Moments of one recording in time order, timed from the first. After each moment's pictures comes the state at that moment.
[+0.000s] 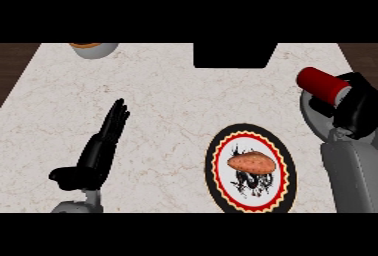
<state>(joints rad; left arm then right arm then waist) -0.04 0.06 -0.13 -1.58 0.01 0.03 -0.09 -0.42 -0.21 -0.20 -1.26 1.13 -0.55 0.56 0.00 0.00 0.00</state>
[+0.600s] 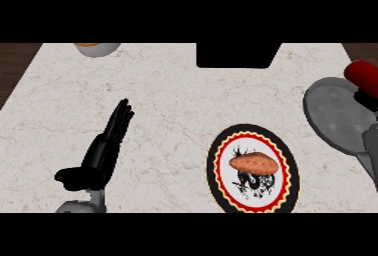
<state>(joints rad) -0.04 0.04 -0.15 -1.58 0.00 0.03 -0.09 -0.58 -0.43 -0.42 -0.76 0.86 -0.85 0.17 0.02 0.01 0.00</state>
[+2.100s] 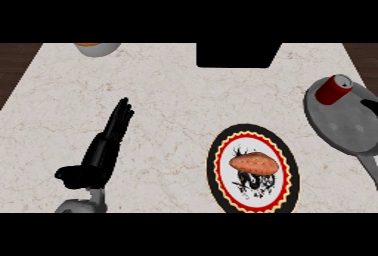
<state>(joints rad) -0.05 0.04 -0.14 -1.57 0.00 0.02 -0.09 -0.67 -0.60 -0.80 -0.32 0.33 -0.34 -0.44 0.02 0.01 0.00</state>
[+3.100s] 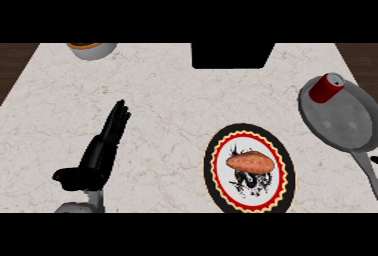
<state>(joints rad) -0.03 0.03 -0.12 -1.58 -0.02 0.02 -0.09 -0.24 -0.49 -0.73 -0.71 0.08 0.08 -0.57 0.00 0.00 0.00</state>
